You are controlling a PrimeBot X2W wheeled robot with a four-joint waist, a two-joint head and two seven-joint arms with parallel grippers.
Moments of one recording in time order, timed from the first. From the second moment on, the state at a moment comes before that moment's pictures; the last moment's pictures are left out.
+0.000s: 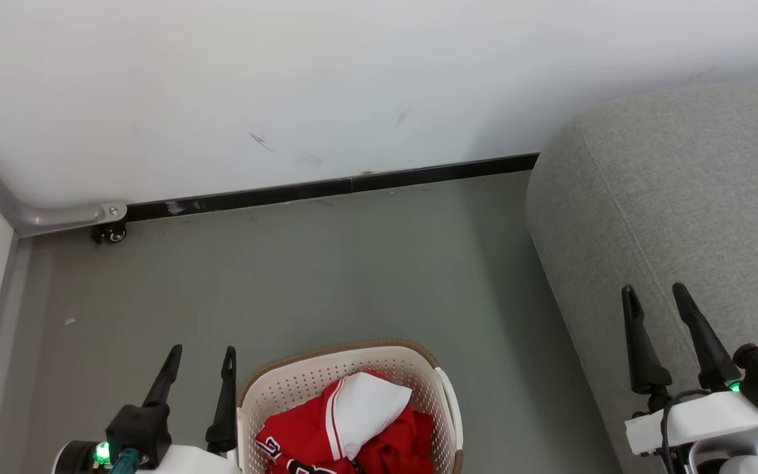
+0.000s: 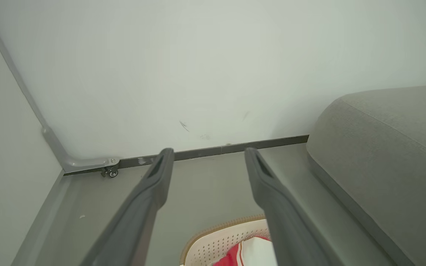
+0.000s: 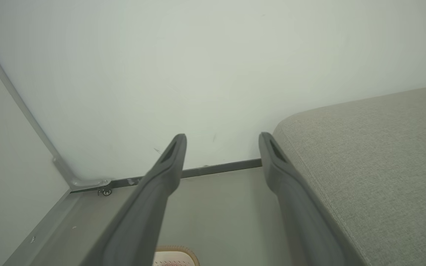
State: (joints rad) left arm -0.02 0.10 -0.14 0.27 -0.16 0.06 -0.26; right arm 0.00 -0.04 -0.08 0.12 0.22 0.13 -0.09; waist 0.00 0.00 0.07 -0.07
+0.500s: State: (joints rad) left arm -0.11 0.12 -0.23 0.35 -0.10 0.01 -0.23; right arm 0.00 -0.04 -0.11 0.06 0.21 0.13 -0.09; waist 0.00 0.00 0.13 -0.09
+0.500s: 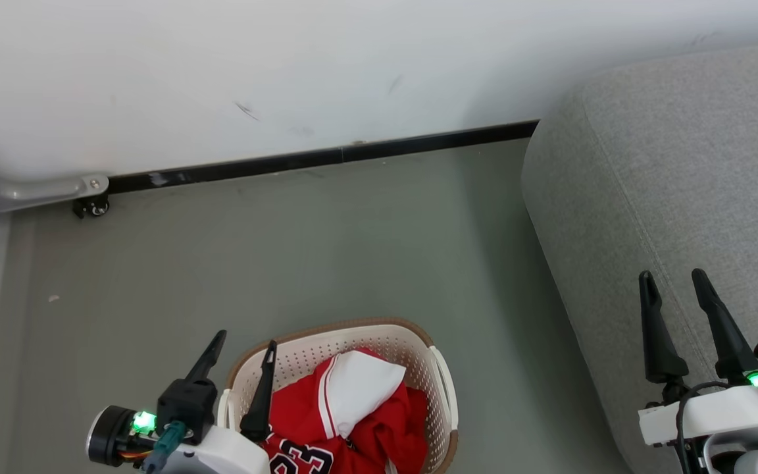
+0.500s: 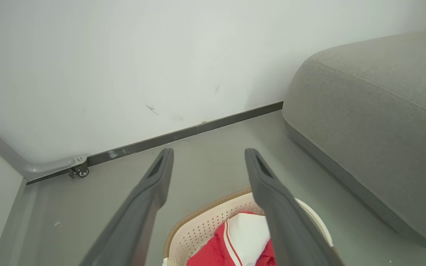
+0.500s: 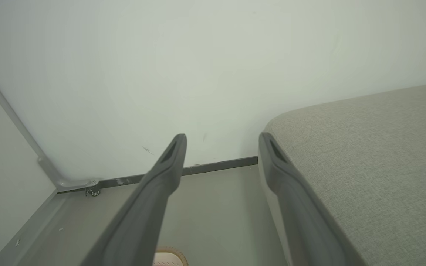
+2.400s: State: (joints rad) left arm -0.56 0.16 -0.39 0.79 0.12 -0.03 -0.17; right arm -0.27 -0.04 -0.13 -0.07 0.28 0.13 -0.15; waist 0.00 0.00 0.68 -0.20
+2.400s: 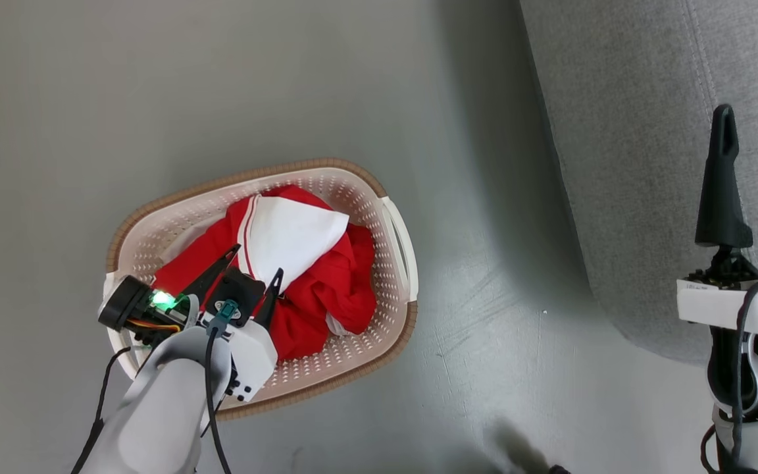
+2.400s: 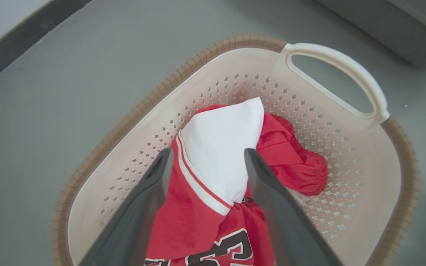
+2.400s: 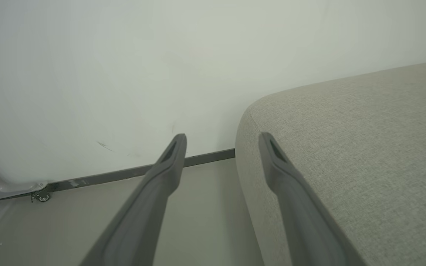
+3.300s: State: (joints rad) left arm -0.67 0.17 -0.39 0.95 0.14 0.00 -0.17; right arm -0.35 -0.04 -0.09 -0.04 0.30 0.13 -0.20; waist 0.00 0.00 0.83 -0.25
